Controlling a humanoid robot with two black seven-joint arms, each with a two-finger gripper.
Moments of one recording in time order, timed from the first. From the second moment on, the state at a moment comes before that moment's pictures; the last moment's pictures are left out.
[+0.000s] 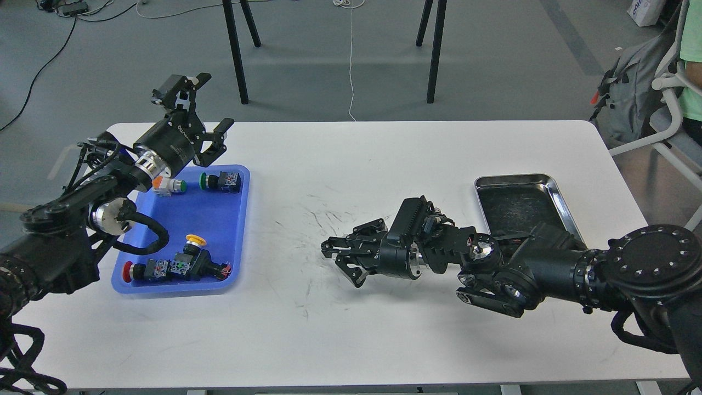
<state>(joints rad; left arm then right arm) -0.85 0.37 -0.39 -0.53 0.15 -0.49 -0.49 1.05 0.00 -0.49 0.73 -1.48 -0.42 0.40</state>
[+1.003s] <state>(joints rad) -0.84 0.38 -0.39 -0.52 0.15 -0.49 -0.49 1.06 0.00 -0.49 0.73 -1.47 -0.41 0.43</state>
